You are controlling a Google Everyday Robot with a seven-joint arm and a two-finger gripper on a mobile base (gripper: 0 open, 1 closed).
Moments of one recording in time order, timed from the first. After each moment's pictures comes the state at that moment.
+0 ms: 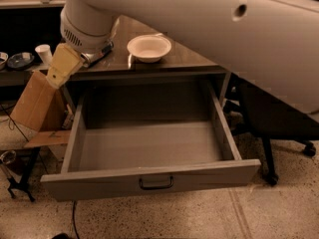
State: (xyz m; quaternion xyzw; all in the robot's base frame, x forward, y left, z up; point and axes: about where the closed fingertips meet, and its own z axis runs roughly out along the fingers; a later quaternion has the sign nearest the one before) arm 0.569 0.162 0.959 -0.48 0.82 0.07 0.32
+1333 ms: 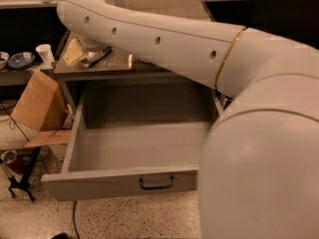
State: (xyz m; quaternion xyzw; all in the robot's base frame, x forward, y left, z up) arm 0.730 0.181 0.890 -0.30 0.88 0.02 0.38
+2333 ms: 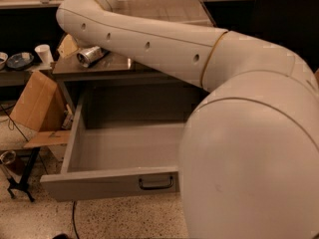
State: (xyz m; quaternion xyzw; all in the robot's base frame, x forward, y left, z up) arm 0.766 0.207 0.893 -0.28 0.86 0.04 0.43
